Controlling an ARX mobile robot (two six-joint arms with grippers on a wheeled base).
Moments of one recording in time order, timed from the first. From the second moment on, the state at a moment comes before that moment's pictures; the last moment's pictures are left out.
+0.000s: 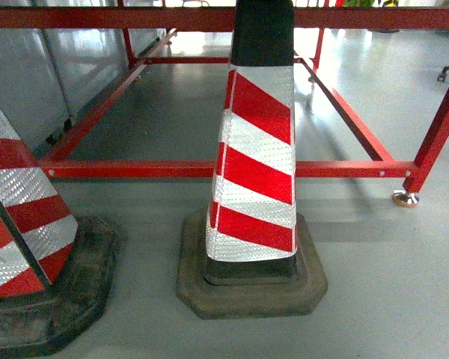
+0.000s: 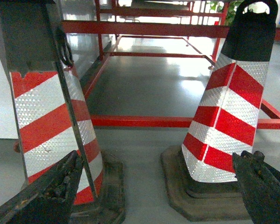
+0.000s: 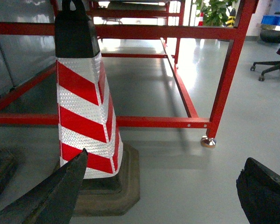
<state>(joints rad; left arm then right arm) 0.00 0.01 0.02 0.00 0.00 -0.01 0.00 0.01 0.01 0.00 0.00 0.00</state>
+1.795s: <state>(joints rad) 0.00 0.01 0.02 0.00 0.00 0.00 0.00 0.01 0.01 0.00 0.00 0.00</state>
